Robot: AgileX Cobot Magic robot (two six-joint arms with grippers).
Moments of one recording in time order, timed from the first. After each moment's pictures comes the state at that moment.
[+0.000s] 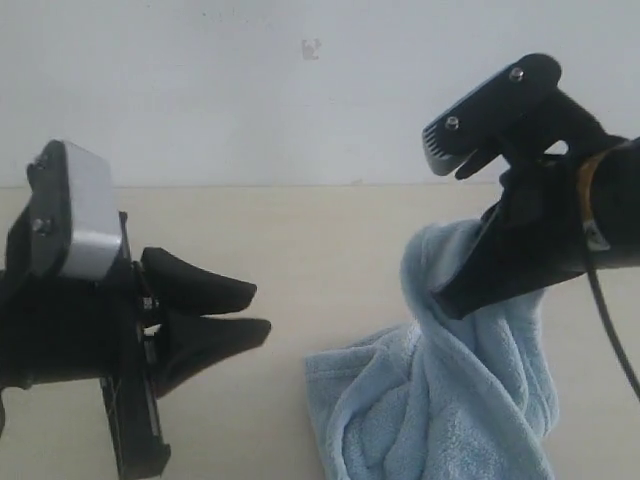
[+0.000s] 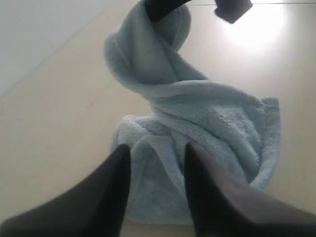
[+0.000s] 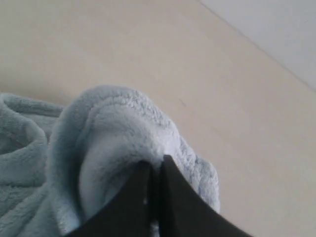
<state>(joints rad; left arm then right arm) -0.45 1.24 -0.52 1.30 -0.60 -0.80 0.71 1.25 -0.85 -0.71 0.62 0.51</state>
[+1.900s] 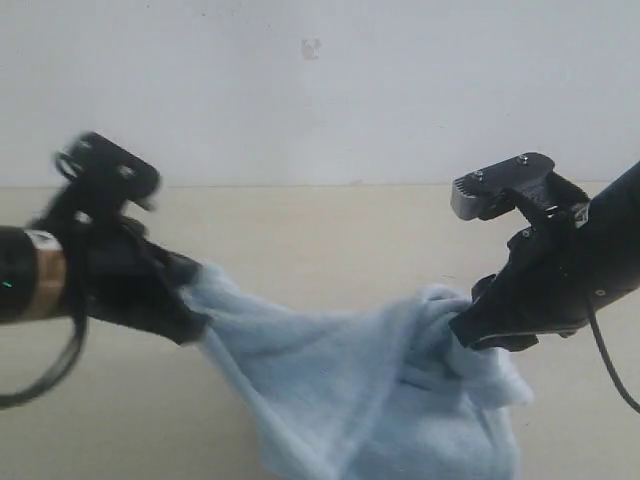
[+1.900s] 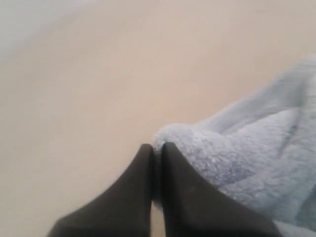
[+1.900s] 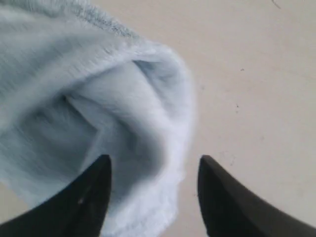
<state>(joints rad) -0.52 1.36 -0.67 1.42 0.12 -1.26 0.36 1.44 -0.87 0.21 0.62 -0.31</state>
